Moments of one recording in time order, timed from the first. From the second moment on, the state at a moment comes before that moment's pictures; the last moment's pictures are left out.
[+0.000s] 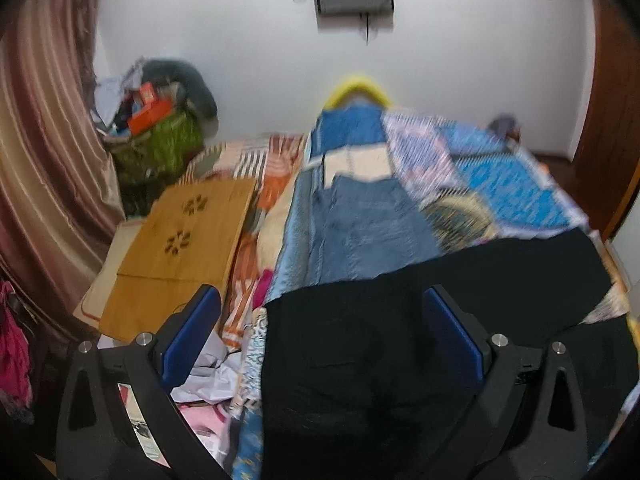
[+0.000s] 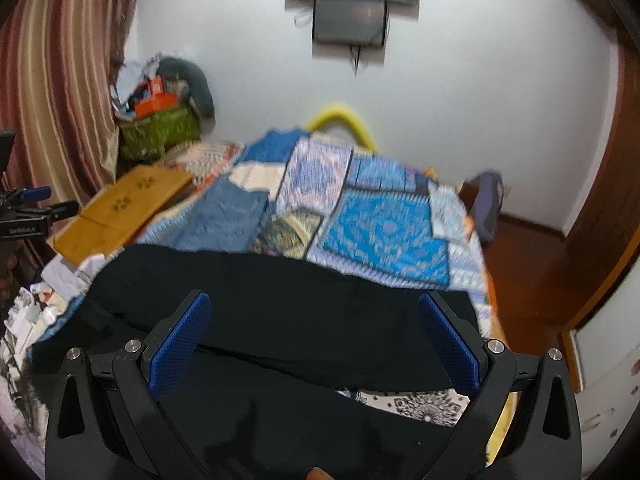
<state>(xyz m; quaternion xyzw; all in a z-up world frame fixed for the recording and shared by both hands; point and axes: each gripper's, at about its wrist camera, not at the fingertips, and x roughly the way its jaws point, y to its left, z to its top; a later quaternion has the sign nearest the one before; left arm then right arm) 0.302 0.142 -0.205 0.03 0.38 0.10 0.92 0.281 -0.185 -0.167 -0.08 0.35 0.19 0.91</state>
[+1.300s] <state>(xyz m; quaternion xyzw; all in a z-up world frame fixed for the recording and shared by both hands) 0.417 0.214 -0.343 -0.04 0.53 0.08 0.85 0.434 -0.159 -0.283 -0.06 0.47 0.32 0.82</state>
